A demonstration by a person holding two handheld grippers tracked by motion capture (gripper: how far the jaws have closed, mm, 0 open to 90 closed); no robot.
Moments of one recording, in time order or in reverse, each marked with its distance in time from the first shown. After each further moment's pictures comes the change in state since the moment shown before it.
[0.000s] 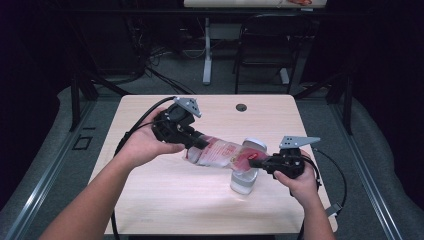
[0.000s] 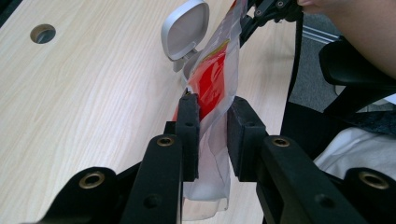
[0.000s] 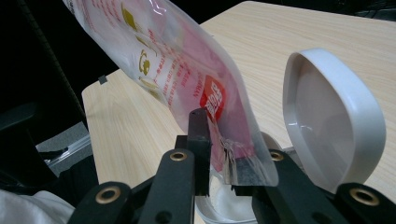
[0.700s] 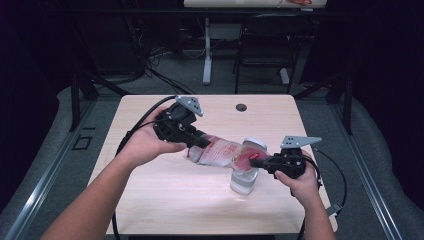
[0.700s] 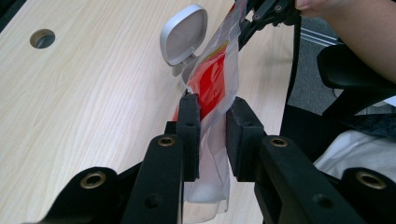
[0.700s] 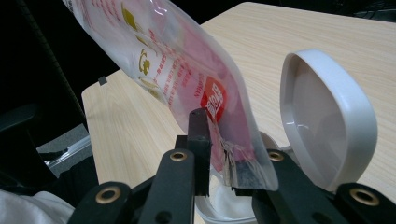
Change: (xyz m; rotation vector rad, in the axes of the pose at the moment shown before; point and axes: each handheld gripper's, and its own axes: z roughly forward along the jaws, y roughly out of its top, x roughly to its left) left arm 0.000 0.005 0.001 -0.011 -0.003 0.006; right arm -0.001 0.000 -0.002 -0.009 -0.002 0.007
